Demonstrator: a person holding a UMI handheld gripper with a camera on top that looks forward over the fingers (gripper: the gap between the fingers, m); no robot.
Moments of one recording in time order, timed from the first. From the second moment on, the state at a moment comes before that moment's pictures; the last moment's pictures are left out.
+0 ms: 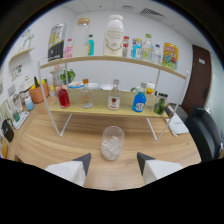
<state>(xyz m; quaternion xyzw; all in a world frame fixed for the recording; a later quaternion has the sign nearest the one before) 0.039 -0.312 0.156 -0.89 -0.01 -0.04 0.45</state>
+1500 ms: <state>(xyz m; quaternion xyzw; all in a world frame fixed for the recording) -0.138 -0.107 0.181 -0.81 -0.02 -0.01 0.59</state>
